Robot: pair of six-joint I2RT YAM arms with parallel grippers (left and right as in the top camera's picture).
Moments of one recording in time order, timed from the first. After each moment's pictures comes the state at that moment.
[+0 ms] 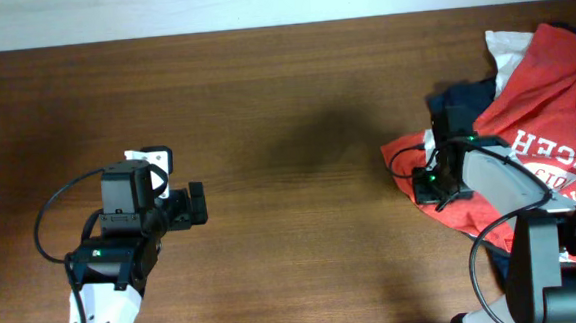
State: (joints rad) left arm -0.08 1.06 0.85 -0.67 0.00 -0.07; right arm -0.03 1.69 0.95 -0.73 0.00 0.03
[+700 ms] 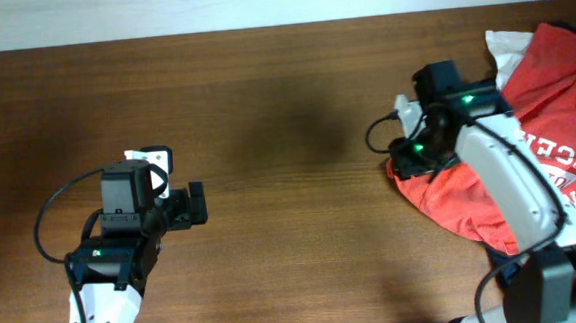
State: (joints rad) left arm -0.08 1.06 0.85 -0.67 0.00 -0.07; right arm 0.12 1.64 1.32 -1.10 -0.10 -0.06
